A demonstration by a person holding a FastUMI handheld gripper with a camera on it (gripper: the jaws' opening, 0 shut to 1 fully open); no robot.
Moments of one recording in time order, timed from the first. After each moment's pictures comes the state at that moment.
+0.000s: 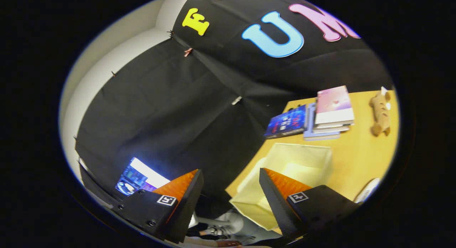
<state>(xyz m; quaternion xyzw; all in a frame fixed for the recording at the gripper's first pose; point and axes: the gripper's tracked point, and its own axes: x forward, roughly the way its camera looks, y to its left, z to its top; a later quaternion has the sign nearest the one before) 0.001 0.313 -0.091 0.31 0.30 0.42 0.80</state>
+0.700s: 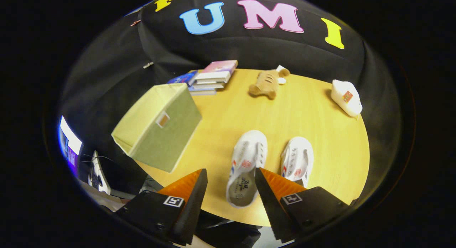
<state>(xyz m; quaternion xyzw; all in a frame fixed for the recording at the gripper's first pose) -0.081 0.074 -0.329 0.09 0.44 0.16 0.88</state>
